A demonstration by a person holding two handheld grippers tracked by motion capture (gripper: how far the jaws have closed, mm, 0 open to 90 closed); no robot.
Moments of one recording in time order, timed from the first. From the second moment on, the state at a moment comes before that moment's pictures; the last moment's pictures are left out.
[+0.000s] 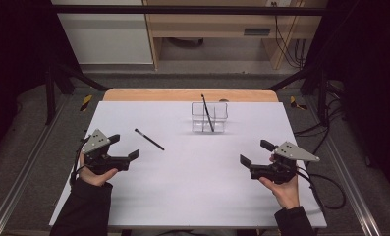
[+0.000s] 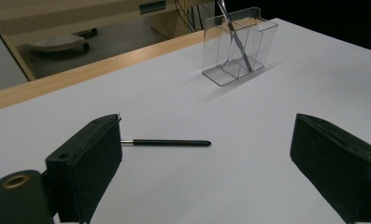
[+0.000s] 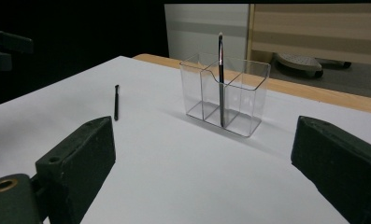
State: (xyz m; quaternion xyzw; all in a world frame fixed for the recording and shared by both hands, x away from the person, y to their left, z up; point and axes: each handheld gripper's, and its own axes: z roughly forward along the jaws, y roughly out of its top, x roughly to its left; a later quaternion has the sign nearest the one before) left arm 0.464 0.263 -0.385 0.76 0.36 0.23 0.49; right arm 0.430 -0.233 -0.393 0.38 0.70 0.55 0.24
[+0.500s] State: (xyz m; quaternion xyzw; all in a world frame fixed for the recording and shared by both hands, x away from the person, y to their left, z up) left arm 0.493 0.254 -0.382 0.80 0.35 0.22 0.44; right arm 0.431 -0.232 -0.394 0.38 0.70 0.55 0.24
